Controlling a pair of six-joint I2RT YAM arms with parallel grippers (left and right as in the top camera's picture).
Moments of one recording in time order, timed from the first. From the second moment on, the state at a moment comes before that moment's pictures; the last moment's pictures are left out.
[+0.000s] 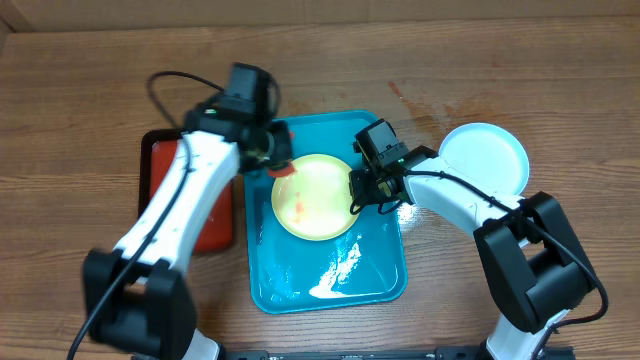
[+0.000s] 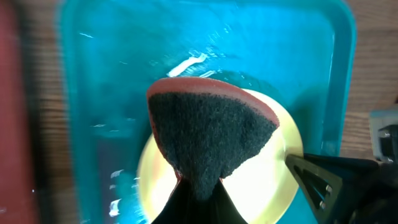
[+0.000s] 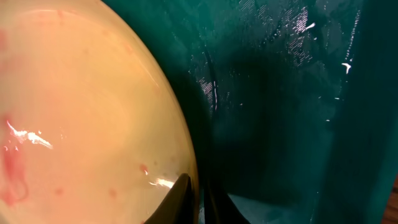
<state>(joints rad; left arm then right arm) -0.28 1.72 1.40 -0.90 0.12 -0.45 0.52 1.90 1.14 -0.50 -0.14 0.38</state>
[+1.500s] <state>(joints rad) -0.40 2.09 1.45 -0.66 0.26 -0.59 0.47 1.90 1.15 -0.50 -0.08 0.47</state>
